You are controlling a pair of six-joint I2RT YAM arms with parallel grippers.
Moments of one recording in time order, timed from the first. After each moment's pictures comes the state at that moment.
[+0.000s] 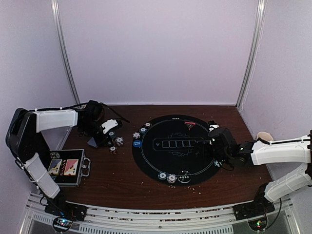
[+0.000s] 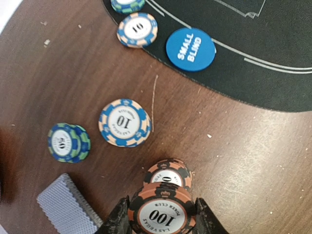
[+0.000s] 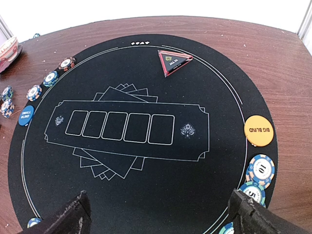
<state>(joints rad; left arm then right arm) -0.36 1.67 1.10 -0.57 0.23 0.61 0.84 1.27 0.62 -0.03 0.49 0.52</state>
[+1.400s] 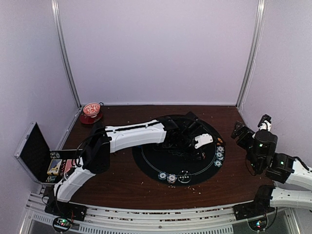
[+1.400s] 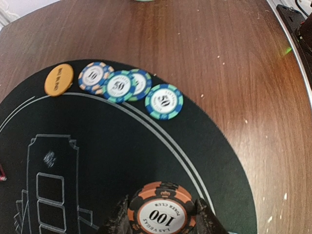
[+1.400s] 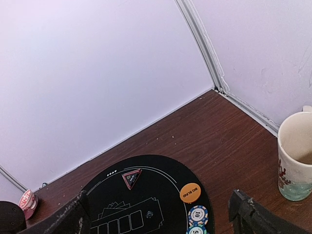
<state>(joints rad) -1.11 2.52 2.30 -0.67 0.26 0.39 0.83 0.59 0.44 -0.09 0.97 0.71</state>
